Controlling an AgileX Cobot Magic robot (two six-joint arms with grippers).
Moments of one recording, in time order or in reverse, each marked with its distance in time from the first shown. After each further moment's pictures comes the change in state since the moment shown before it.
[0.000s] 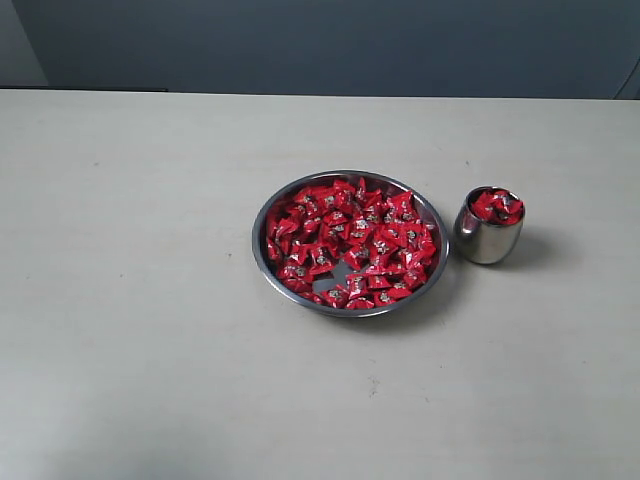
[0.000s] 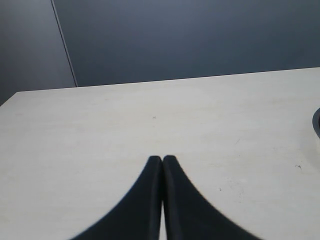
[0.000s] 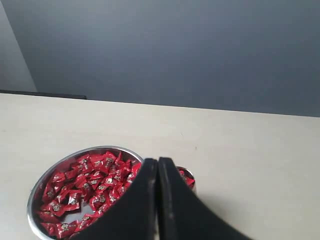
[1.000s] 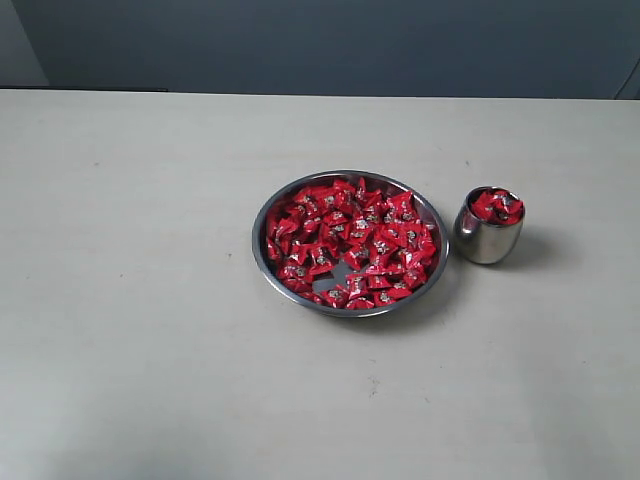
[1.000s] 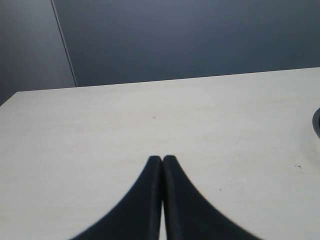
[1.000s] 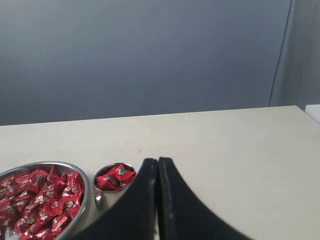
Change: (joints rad) left arm 0.000 0.000 0.000 0.000 0.000 0.000; right arm -0.174 -0.293 0.398 0.005 -0.243 0.000
